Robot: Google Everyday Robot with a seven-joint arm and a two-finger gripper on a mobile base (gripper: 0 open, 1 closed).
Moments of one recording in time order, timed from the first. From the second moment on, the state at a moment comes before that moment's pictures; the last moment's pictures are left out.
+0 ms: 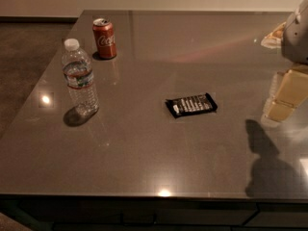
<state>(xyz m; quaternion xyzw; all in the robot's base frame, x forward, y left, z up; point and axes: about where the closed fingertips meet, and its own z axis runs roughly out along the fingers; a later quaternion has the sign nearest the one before) 0.438 -0.216 0.977 -0.60 0.78 -0.04 0.16</state>
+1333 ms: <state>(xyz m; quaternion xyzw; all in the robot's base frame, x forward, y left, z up) 0.492 -0.056 1.035 -0.62 0.69 0.15 0.33</state>
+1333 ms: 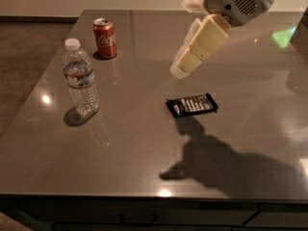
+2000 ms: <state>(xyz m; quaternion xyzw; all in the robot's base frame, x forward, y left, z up) 0.503 0.049 1.049 -0.63 0.67 0.16 0.37</state>
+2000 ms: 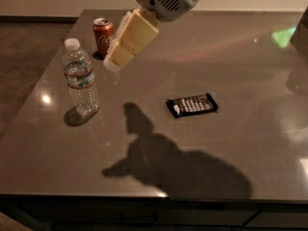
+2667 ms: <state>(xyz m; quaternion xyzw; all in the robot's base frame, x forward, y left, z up) 0.535 0.108 1.017 -0.61 0.70 0.13 0.34</state>
